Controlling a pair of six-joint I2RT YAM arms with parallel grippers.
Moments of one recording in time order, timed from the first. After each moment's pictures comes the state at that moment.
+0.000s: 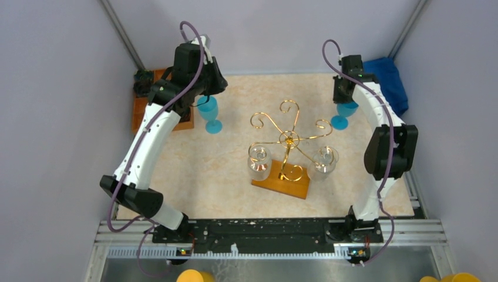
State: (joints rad) left arm -0.43 1.52 1.85 -0.81 -0.07 -0.44; right arm 0.07 1.89 1.71 -0.74 0.13 0.10
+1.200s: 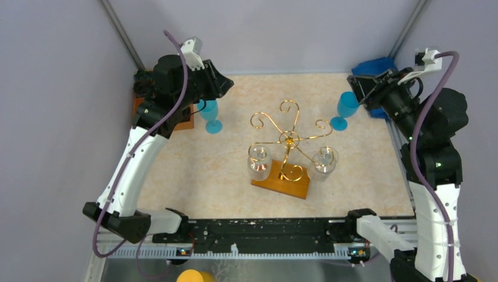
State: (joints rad) left arm -0.43 1.31 1.65 -0.58 0.13 -0.47; right arm 0.12 0.93 1.50 -0.49 -0.22 0.33
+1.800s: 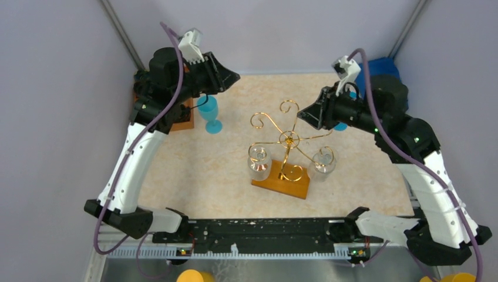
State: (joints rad) left arm -0.43 1.33 1.73 -0.56 0.25 -0.53; right arm 0.54 1.06 1.64 -0.84 -0.33 0.30
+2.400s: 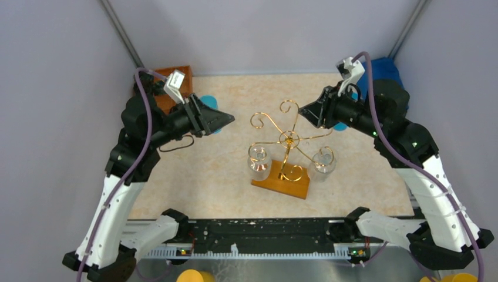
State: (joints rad) left arm -0.43 0.98 1.41 -0.55 0.45 -0.74; right arm 0.59 1.05 1.56 -0.74 -0.19 0.29
